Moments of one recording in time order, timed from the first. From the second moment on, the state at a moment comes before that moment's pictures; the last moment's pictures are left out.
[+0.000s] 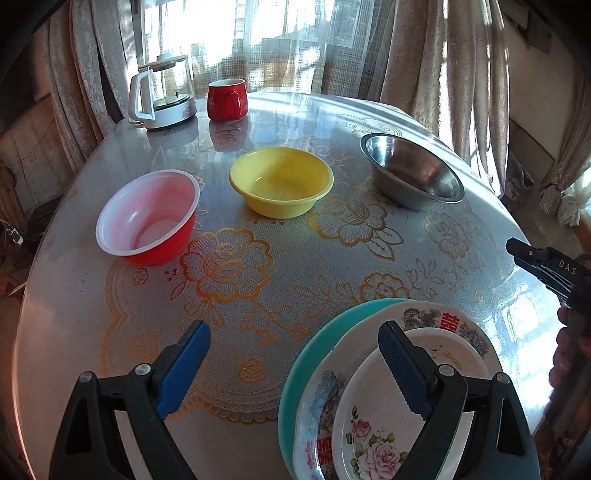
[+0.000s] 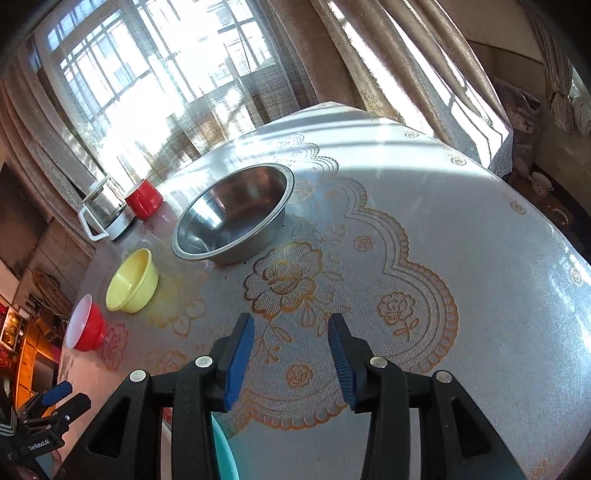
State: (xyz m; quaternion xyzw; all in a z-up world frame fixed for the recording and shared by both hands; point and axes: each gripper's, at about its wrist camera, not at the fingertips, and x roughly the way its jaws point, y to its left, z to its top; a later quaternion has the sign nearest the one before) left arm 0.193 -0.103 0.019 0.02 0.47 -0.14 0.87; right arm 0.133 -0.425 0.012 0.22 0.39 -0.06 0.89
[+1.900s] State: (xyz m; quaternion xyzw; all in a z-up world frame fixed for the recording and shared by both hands) left arm 0.310 -0.262 0.043 0.15 0.39 -0.20 0.89; right arm 0.188 -0.456 -0.055 0.32 0.34 0.03 0.88
